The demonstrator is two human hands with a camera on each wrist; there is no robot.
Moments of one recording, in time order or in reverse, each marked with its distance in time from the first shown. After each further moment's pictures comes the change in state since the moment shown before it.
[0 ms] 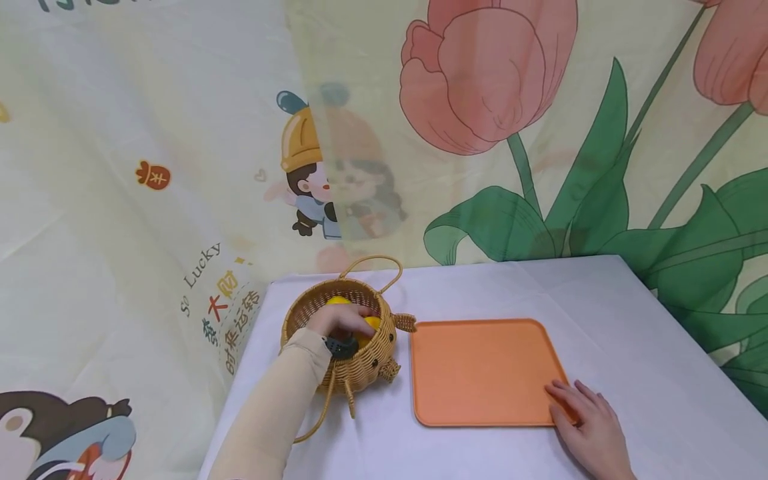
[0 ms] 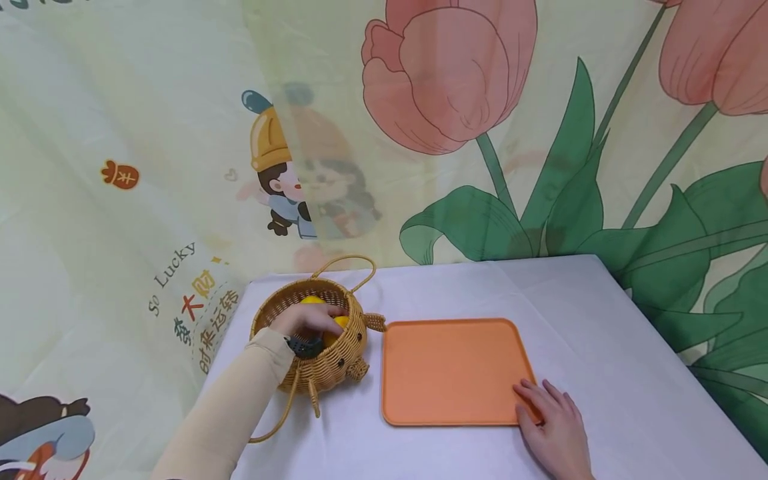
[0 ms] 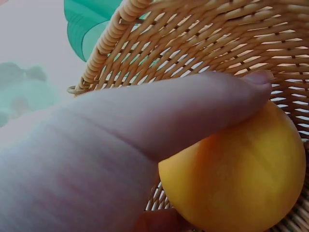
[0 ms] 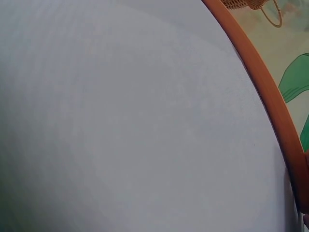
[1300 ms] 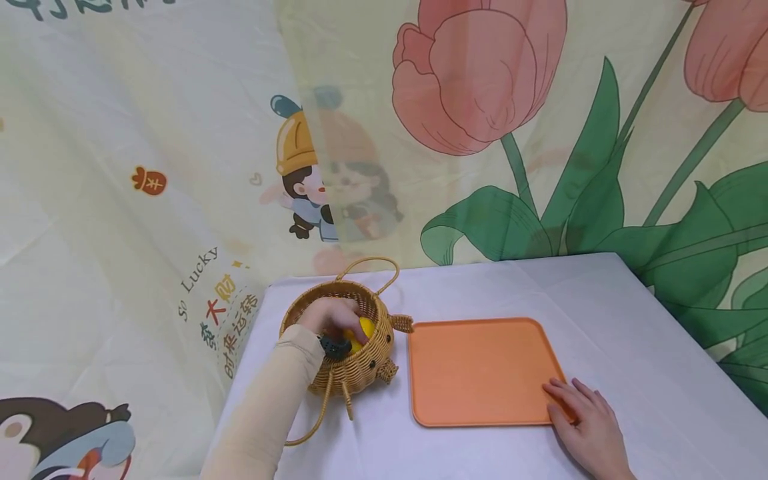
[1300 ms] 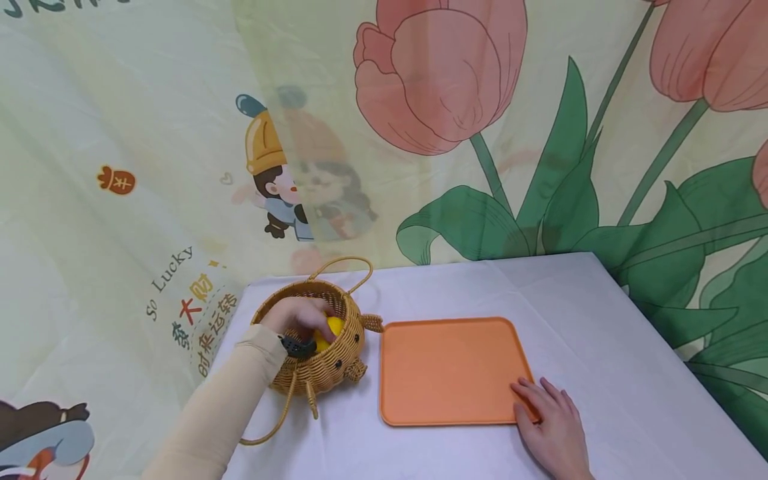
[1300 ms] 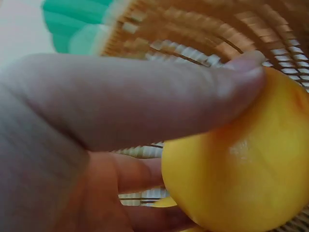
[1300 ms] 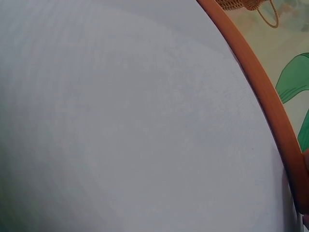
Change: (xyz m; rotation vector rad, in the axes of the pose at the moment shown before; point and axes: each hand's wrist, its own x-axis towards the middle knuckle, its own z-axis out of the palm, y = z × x) left_hand -0.018 0.021 -0.009 0.104 0.048 -0.085; right_hand 0.000 0.001 0.002 -0.024 0.010 0.002
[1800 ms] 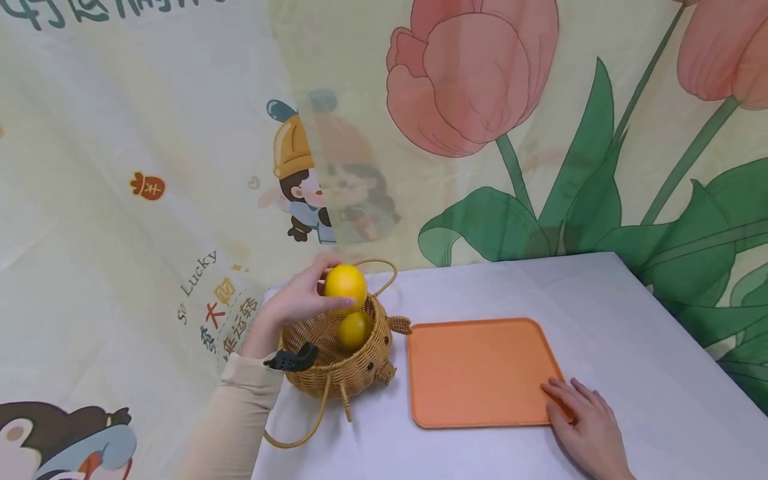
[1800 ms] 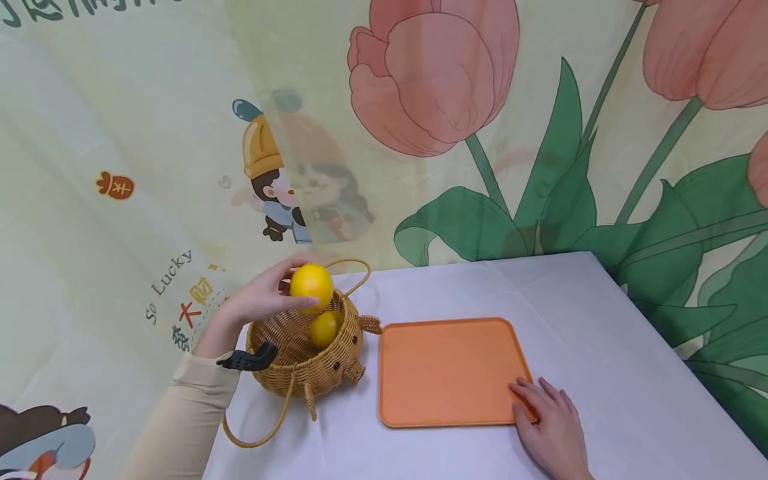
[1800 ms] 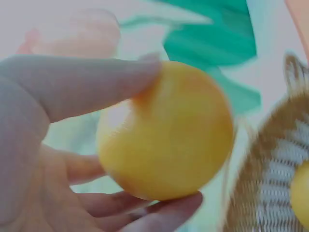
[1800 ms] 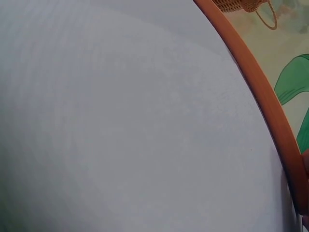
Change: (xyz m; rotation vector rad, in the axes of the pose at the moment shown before) left_hand -0.093 0.020 -0.014 0.016 0.465 0.479; right_hand 0.000 0.000 0.001 0.020 -0.019 0.000
